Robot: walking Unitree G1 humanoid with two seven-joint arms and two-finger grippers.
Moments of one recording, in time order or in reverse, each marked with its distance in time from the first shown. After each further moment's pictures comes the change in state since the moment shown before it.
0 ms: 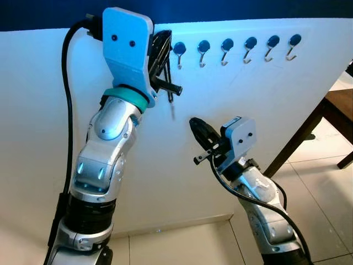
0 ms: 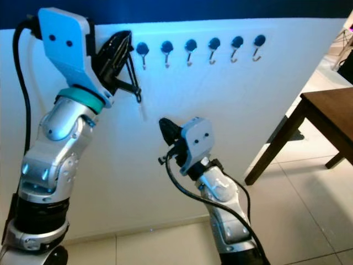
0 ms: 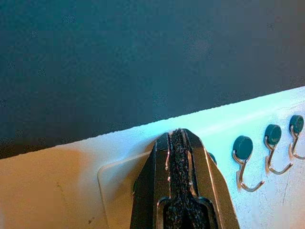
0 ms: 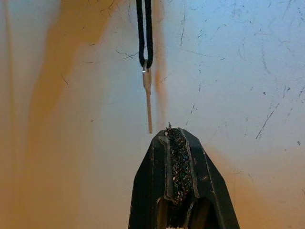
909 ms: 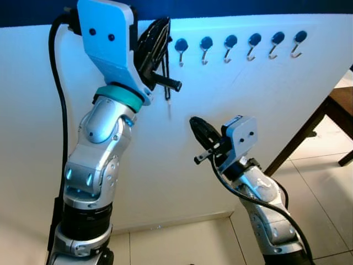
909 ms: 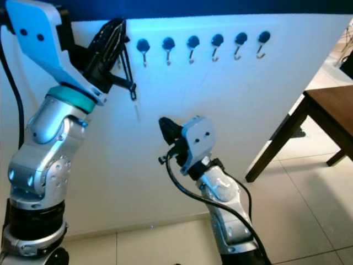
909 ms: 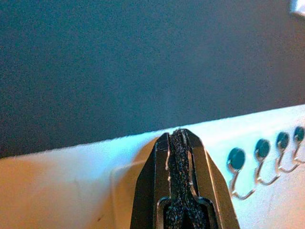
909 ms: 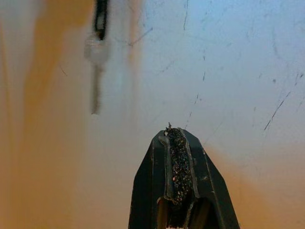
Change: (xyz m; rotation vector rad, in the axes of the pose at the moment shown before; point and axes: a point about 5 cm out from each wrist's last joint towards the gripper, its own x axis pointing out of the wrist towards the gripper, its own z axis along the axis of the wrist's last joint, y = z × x) left arm -0.009 0.005 0.016 -0.091 -0.065 -0.022; right arm -0.002 0.001 0.003 0.001 0.011 0.006
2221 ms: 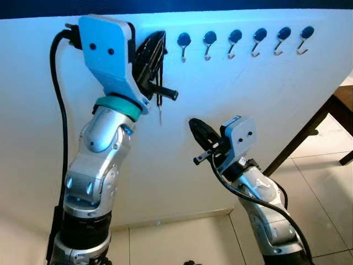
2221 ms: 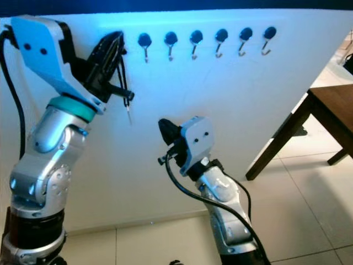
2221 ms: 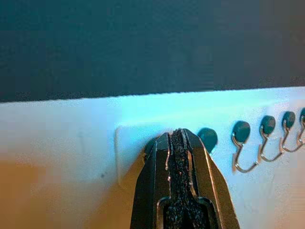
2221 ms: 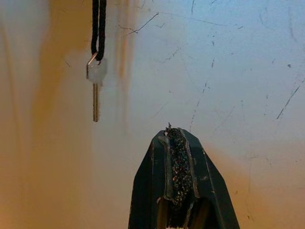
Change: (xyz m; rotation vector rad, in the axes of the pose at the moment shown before) left arm -0.010 -0.003 -0.012 -0.006 0.043 0.015; right arm 0.001 0.001 0.000 0.010 0.011 0.002
